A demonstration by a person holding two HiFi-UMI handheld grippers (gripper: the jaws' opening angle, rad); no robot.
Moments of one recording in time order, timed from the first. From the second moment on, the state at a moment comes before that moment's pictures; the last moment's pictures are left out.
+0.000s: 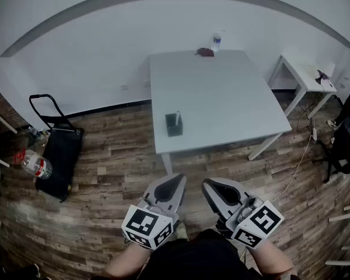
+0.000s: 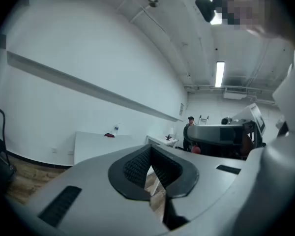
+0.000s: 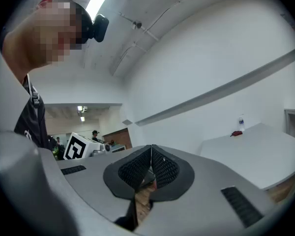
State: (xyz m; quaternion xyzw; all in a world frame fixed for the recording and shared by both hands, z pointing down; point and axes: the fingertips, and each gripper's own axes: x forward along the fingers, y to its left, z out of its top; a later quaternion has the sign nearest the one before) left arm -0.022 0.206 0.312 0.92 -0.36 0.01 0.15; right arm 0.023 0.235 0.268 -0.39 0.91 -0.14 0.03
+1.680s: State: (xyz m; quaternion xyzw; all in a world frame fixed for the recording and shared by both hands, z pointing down) left arm 0.004 -0.098 0.539 0.83 -0.44 0.23 0.25; right arm 0.057 -0.060 0.335 -0.30 0.92 -0.24 -0.01
